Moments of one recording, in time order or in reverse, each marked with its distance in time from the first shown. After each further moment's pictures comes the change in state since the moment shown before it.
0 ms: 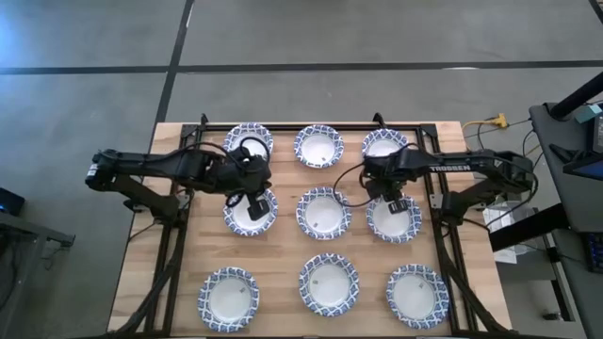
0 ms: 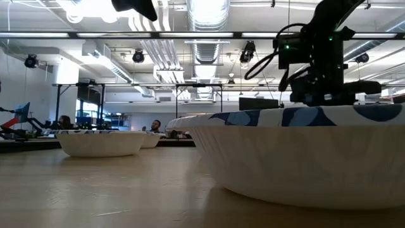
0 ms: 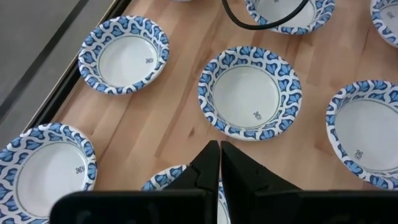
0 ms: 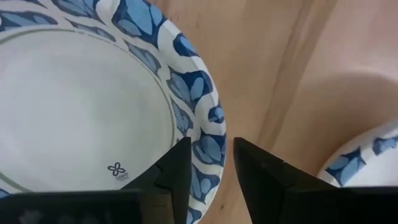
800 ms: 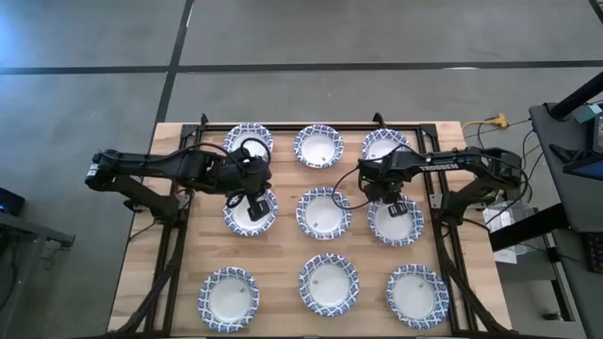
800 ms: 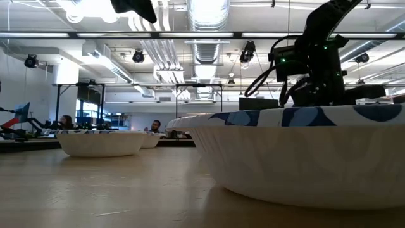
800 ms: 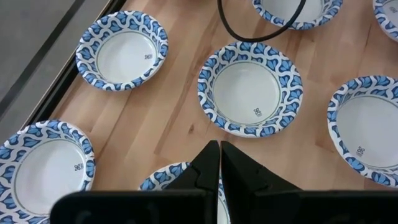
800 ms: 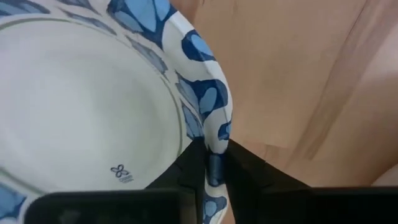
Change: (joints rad) left arm 0.000 0.000 -0.011 0.002 0.003 -0.002; right arm -0.002 0.098 0.010 -0.035 -0.051 0.010
